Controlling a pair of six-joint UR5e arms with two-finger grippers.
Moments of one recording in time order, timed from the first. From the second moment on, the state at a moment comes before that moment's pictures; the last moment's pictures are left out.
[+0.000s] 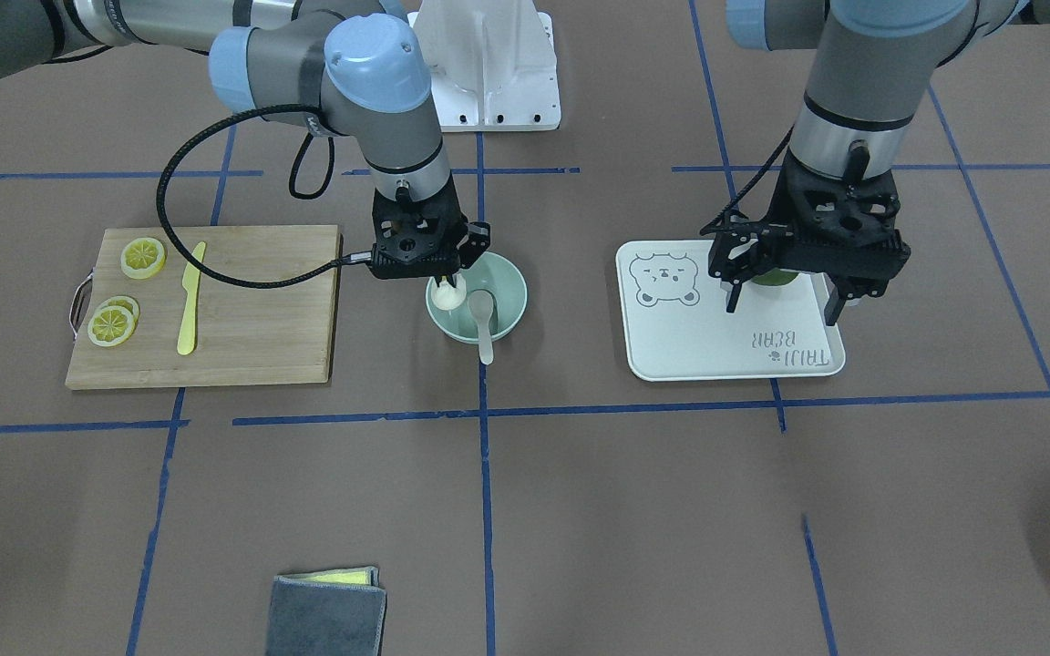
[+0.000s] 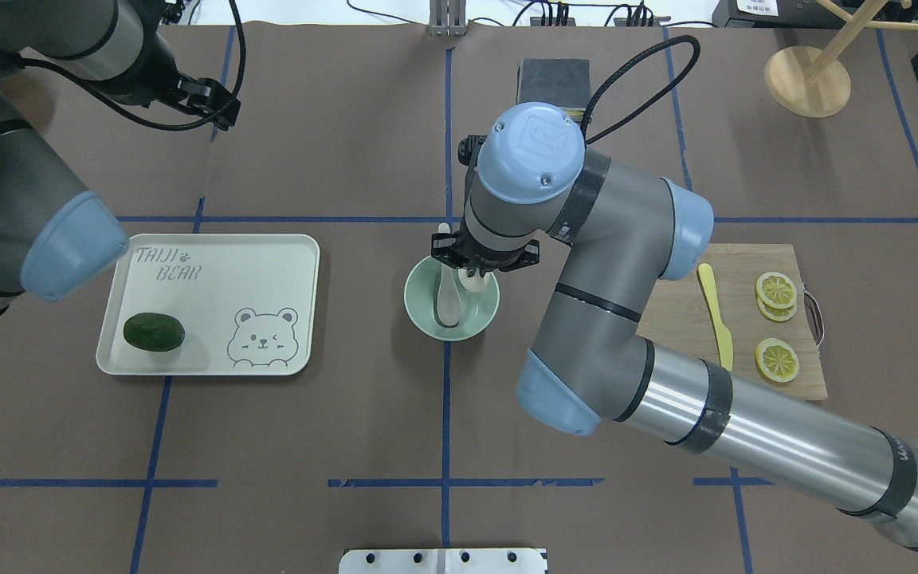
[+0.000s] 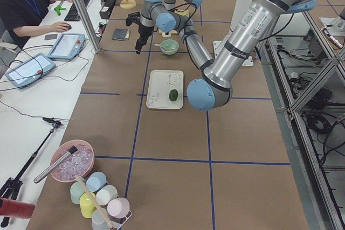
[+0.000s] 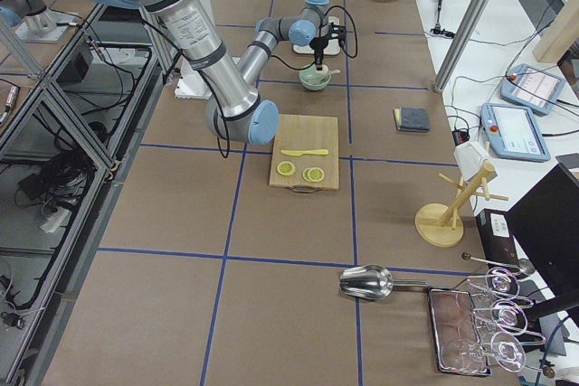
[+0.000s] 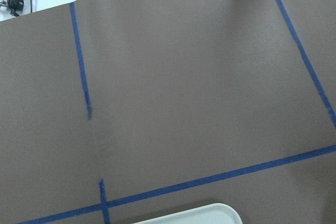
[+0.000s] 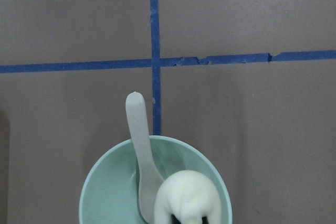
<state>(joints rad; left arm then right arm) -0.94 -2.14 -1.90 -1.42 -1.90 -0.62 0.55 -0.80 1.63 -1.57 1.90 1.24</state>
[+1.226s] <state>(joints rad) -0.97 -2.09 -1.93 -1.41 -1.90 -0.54 0.53 -0.76 1.61 -1.57 1.89 1.32</state>
